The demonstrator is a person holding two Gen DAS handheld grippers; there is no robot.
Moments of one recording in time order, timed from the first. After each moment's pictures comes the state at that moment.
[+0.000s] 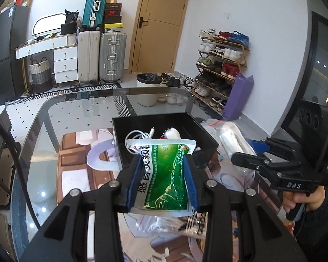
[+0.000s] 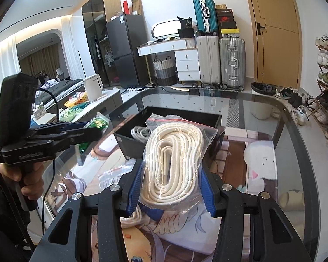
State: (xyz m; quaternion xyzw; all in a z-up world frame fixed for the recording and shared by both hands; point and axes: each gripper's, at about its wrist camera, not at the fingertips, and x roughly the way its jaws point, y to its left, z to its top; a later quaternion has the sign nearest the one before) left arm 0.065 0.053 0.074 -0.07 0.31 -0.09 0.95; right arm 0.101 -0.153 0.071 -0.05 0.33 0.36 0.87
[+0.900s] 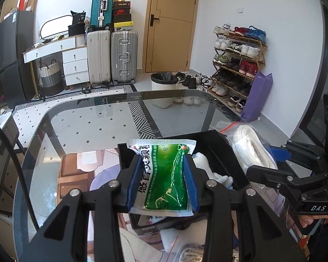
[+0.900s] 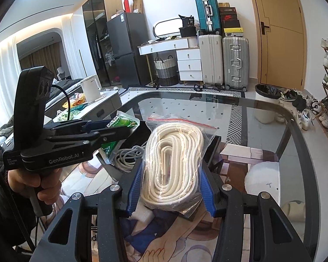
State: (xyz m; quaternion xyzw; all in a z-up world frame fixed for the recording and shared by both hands) left arm 0.153 0.053 0.058 -0.04 0.32 -0.04 0.95; right arm 0.172 -0.126 0.075 -0.06 0.33 0.36 0.87
